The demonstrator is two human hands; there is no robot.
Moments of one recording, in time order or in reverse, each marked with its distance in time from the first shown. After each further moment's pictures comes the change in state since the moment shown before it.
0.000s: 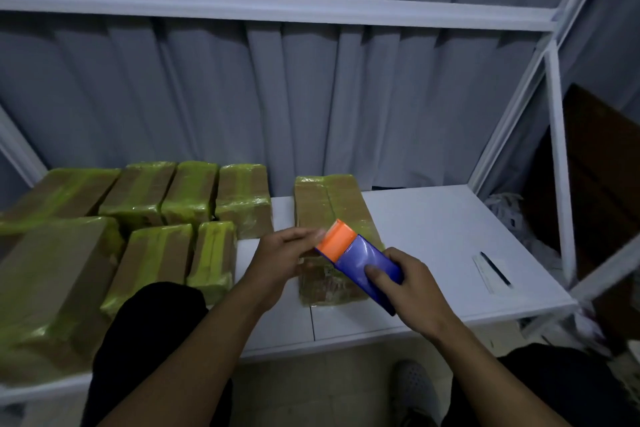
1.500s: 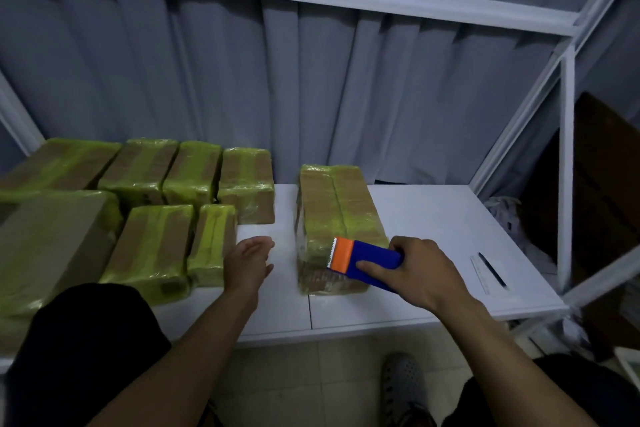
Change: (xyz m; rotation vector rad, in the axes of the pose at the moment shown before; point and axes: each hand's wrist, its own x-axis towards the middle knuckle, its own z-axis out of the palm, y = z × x) left_hand 0.033 -0.078 -0.065 -0.064 0.603 -0.100; right_hand 0.018 -0.025 -0.015 -0.581 -0.123 0.038
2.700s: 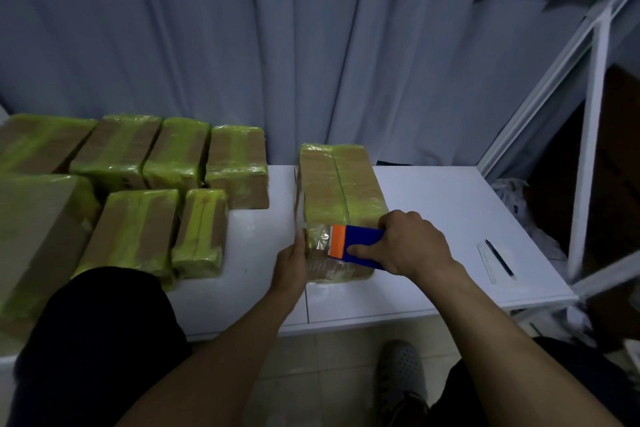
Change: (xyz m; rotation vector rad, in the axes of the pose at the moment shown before) left_hand 0.006 -0.060 0.066 0.339 -0.314 0.002; right_hand 0.062 -0.010 0.020 -0.278 -0.110 0.117
